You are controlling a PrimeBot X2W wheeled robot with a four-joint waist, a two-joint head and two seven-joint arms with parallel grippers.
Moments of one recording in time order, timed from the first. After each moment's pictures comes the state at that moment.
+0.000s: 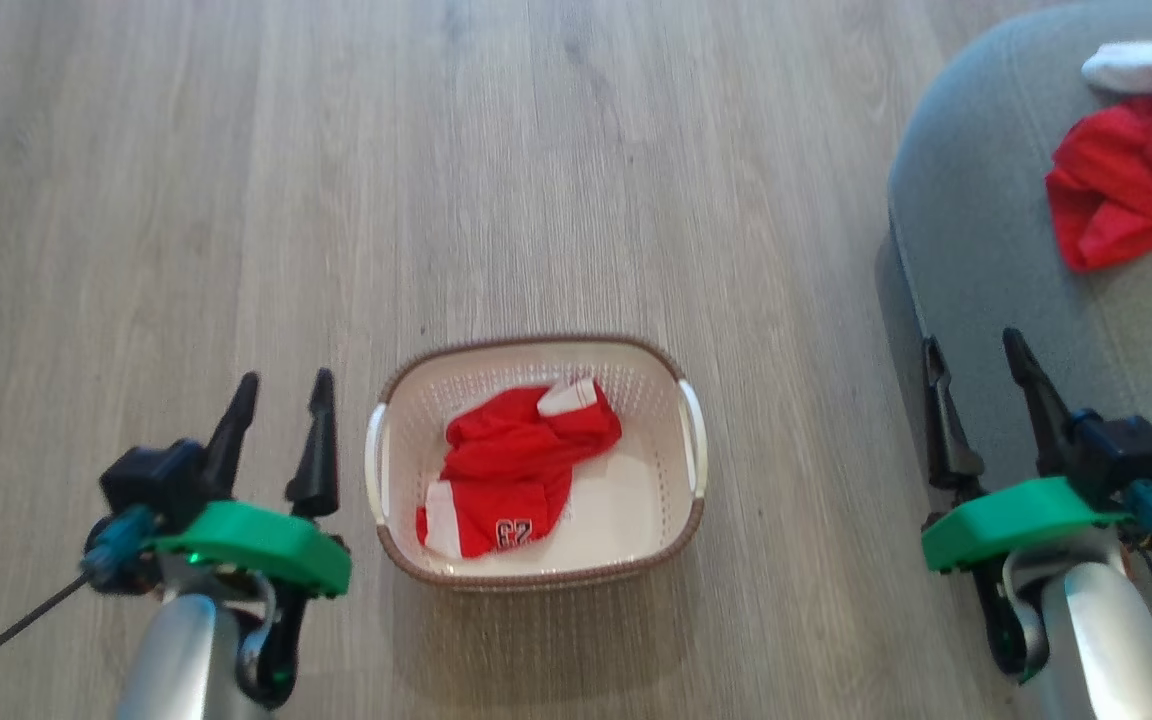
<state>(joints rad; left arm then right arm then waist) -0.18 0.04 -0.02 0.33 -0.30 -0.13 -0.25 -0.16 -0.05 -0.06 0.26 0.11 0.13 -0.26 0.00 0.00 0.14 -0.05</state>
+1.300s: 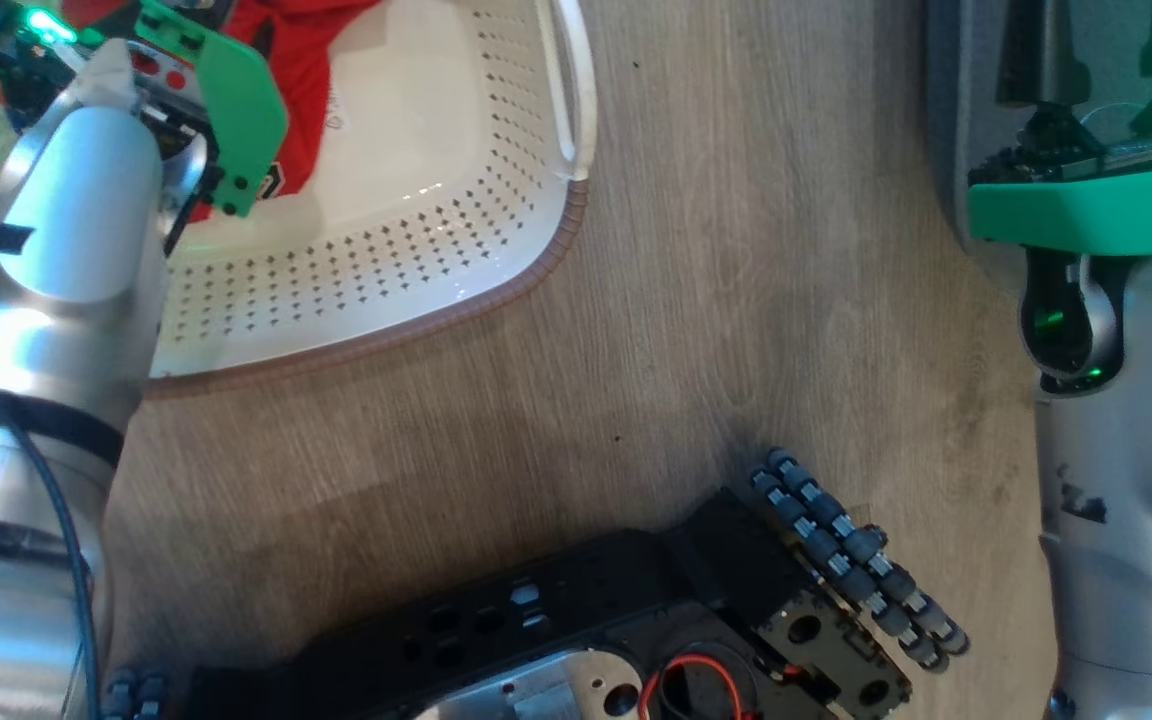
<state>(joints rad) -1.15 0.20 -0.45 1.01 -0.04 -0.11 0.06 -0.63 -0.05 0.00 0.04 0.23 0.13 -0.26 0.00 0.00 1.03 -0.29</state>
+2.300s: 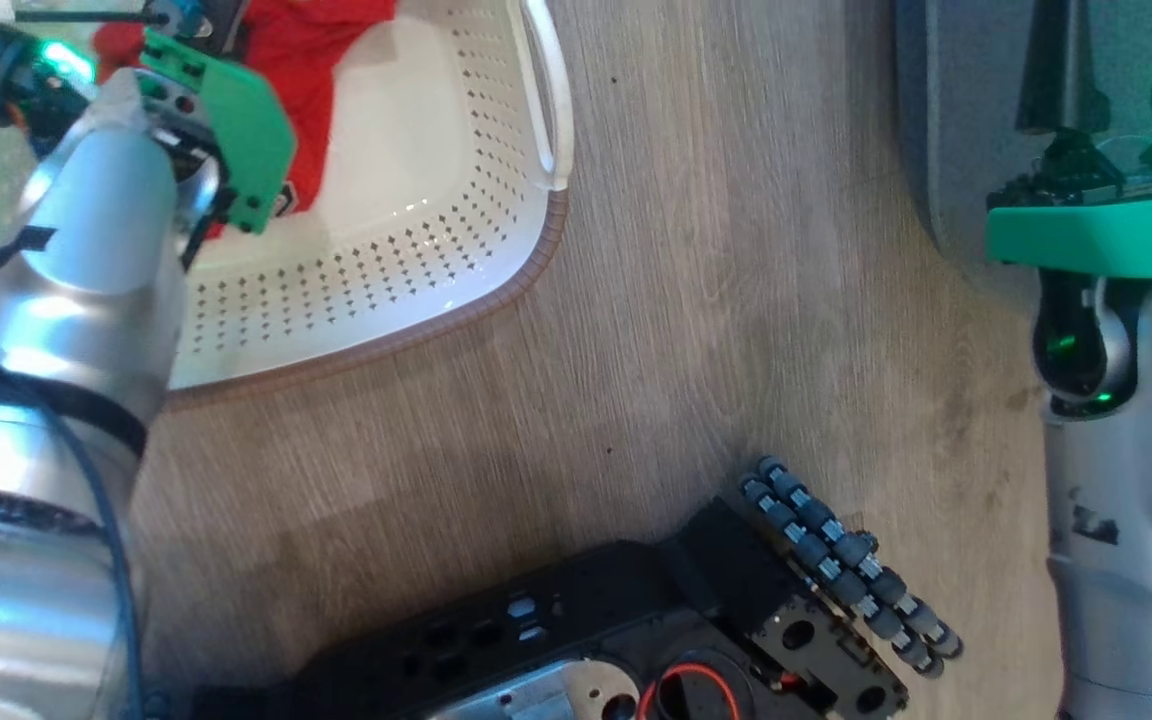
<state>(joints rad) -1.21 0.15 -0.50 1.24 -0.09 -0.11 -0.11 -0.58 -0.05 -0.03 0.02 0.28 0.13 -0.26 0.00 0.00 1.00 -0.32</state>
